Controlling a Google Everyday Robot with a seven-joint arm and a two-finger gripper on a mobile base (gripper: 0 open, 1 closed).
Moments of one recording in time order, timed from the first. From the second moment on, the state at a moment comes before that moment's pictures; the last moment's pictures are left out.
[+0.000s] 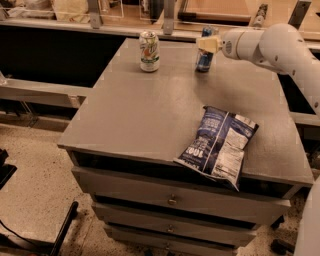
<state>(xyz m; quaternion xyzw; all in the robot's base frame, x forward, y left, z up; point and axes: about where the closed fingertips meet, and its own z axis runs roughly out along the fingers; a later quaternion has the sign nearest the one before) 0.837 -0.193 0.918 -0.20 0.76 0.15 0.60</state>
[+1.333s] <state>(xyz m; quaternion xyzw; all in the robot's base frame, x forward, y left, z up) 0.749 -0.199 0.989 -0.33 0.68 0.16 0.64</state>
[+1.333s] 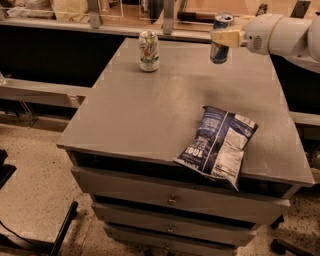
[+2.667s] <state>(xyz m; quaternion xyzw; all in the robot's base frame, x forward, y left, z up) 0.640 -0.088 0.913 -0.46 0.62 0.33 0.55</state>
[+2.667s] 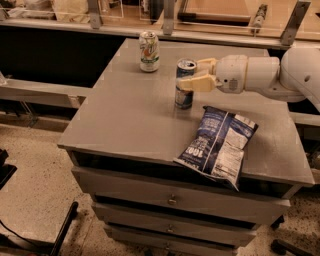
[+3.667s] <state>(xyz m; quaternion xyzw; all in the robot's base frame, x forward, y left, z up) 0.582 -0.136 0.916 -0.48 0.61 0.34 0.54</state>
